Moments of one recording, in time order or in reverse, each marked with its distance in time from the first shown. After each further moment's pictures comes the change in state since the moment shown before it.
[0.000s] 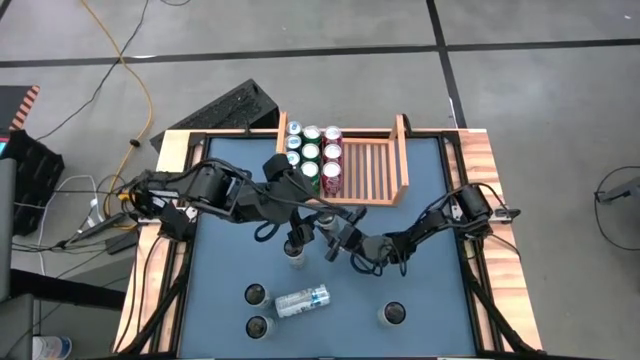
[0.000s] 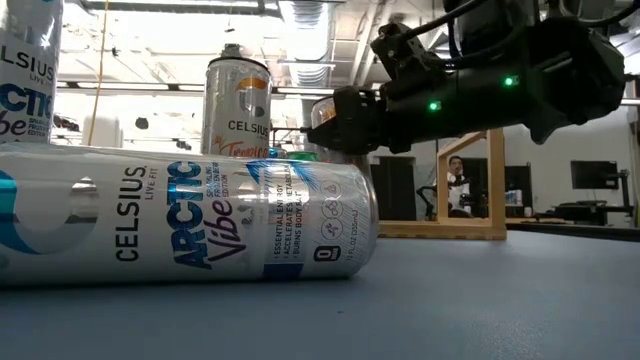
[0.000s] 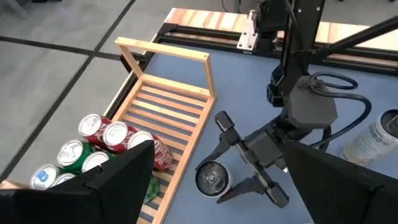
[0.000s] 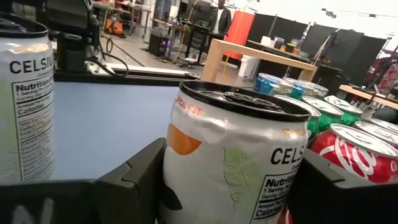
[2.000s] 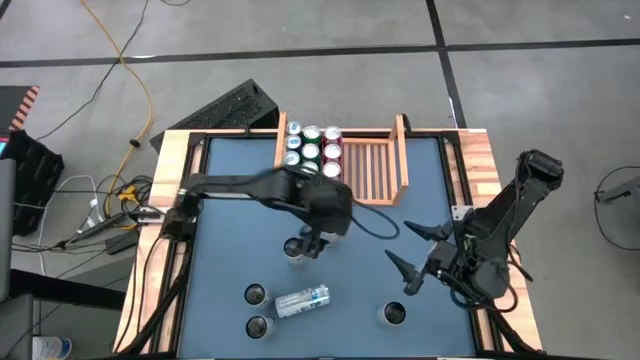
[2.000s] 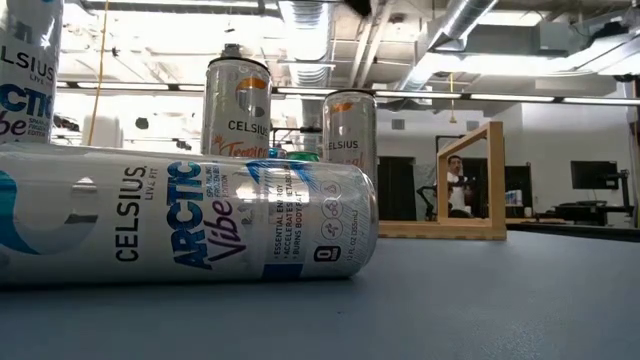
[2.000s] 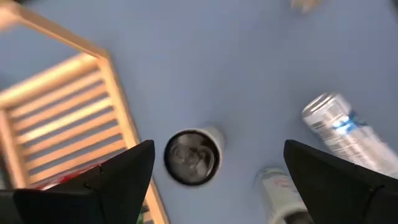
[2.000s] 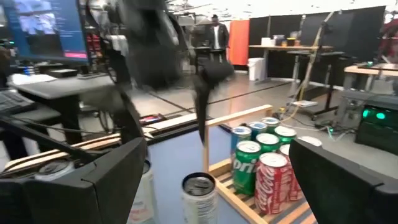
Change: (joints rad) left arm 0.163 0.256 0.000 -0.064 0.536 0.618; right arm 0.645 -0.746 0.023 -0.620 0.623 0.151
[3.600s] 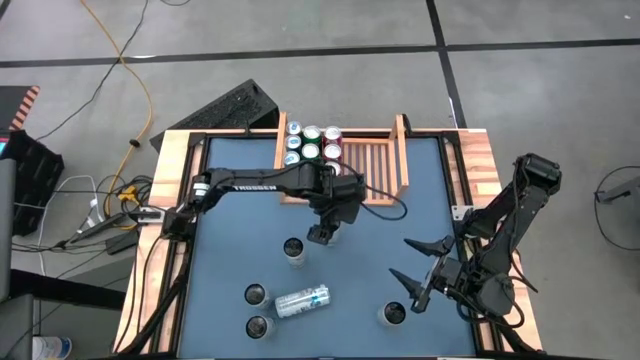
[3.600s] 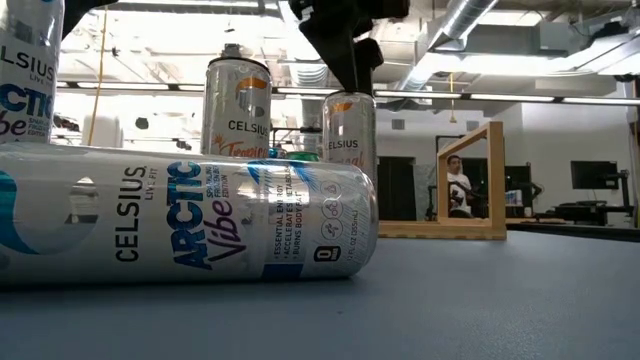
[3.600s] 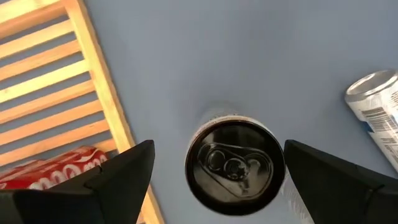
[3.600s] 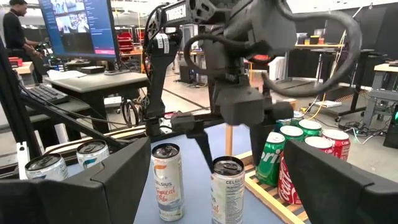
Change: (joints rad) left arm 0.127 0.084 -0.144 0.081 0.093 0.037; right arm 0.085 0.061 -0.001 -0.004 -0.002 0.079
